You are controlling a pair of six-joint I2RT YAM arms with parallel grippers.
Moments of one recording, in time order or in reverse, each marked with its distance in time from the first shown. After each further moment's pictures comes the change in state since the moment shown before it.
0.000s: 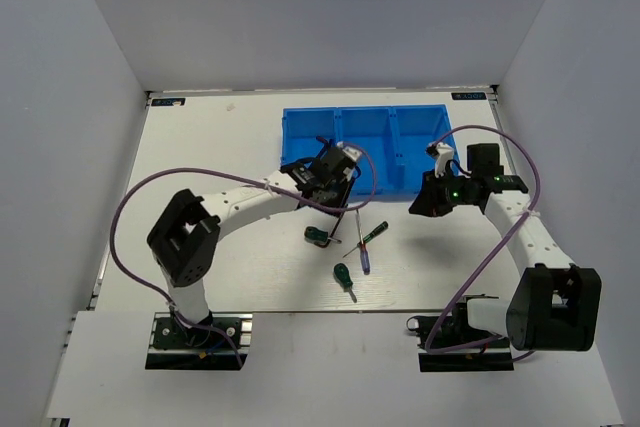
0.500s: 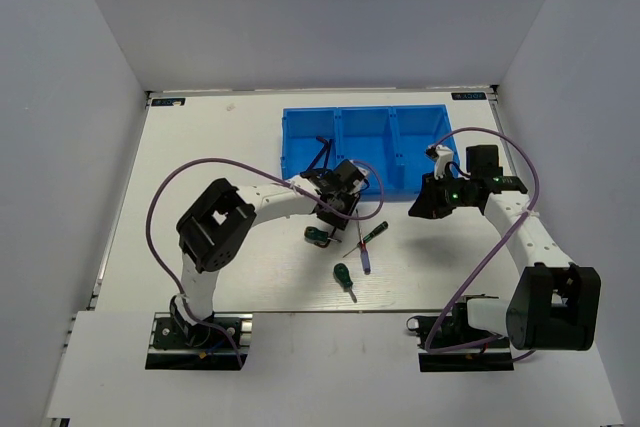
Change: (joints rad) left arm -0.011 0.198 -0.020 0.071 0.089 0.029; right arm 0.000 0.004 -0.014 -0.012 -0.003 0.005
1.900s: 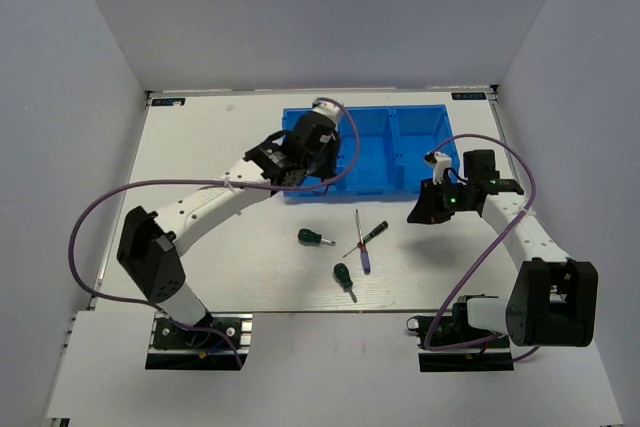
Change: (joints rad) left arm 0.071 -0.353 0.098 -0.023 -0.099 -0.087; right arm 0.000 0.019 -0.037 0.002 0.000 0.031
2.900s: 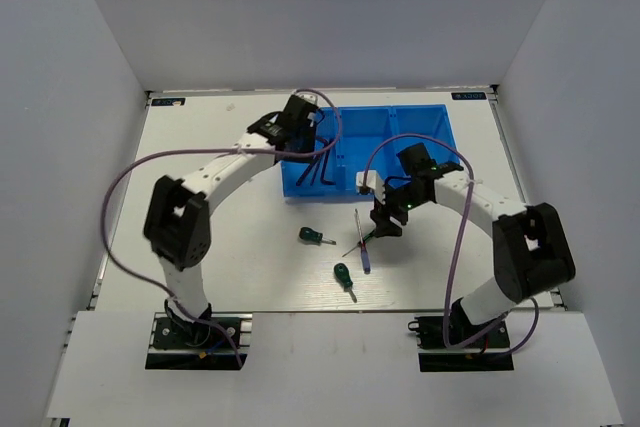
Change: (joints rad) left arm 0.220 0.303 0.191 -0.097 -0.094 0.065; right arm 0.375 0.239 0.101 0.051 0.050 -0.634
